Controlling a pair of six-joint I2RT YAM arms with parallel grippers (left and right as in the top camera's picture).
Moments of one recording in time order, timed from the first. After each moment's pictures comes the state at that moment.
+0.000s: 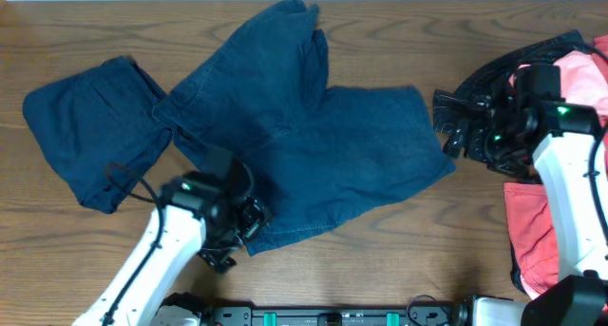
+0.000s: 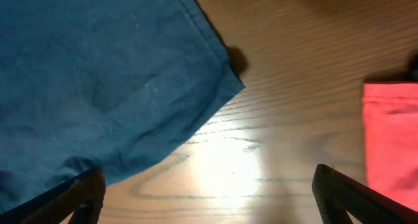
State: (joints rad) left arm -0.36 1.22 0.71 -1.03 0.29 -1.21; right arm -0.10 1.49 1.21 -1.10 -0.16 0.23
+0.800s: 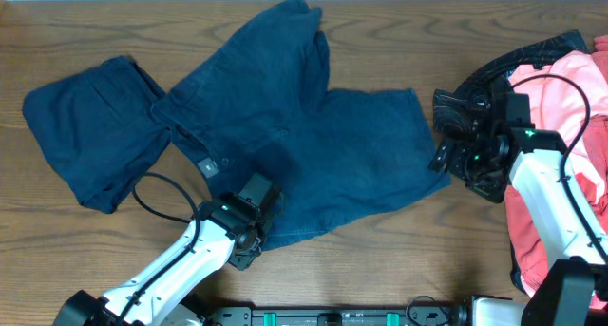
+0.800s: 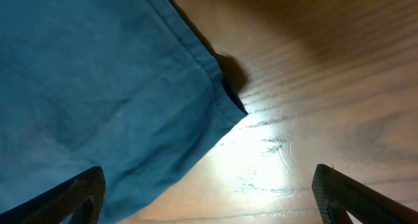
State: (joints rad) left arm -0.57 1.29 0.56 -0.78 -0.01 -1.55; right arm -0.07 1.49 0.97 -0.90 -0.17 0.41
